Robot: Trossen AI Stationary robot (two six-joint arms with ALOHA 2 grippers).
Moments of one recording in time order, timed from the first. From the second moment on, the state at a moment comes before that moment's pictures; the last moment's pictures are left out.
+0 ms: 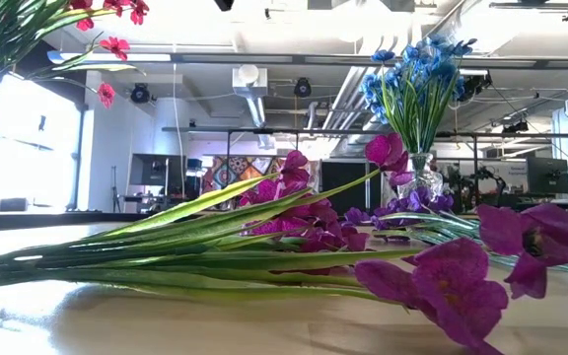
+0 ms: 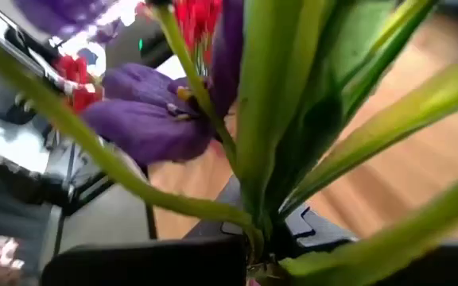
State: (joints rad) left arm 0.31 1.19 1.04 0.13 0.77 -0.27; right arm 0.41 1.31 1.29 -0.47 0.44 0.80
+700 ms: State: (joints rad) left arm 0.15 1.19 1.04 0.22 0.48 -0.19; right arm 0.79 1.22 1.29 -0.94 0.54 1.31
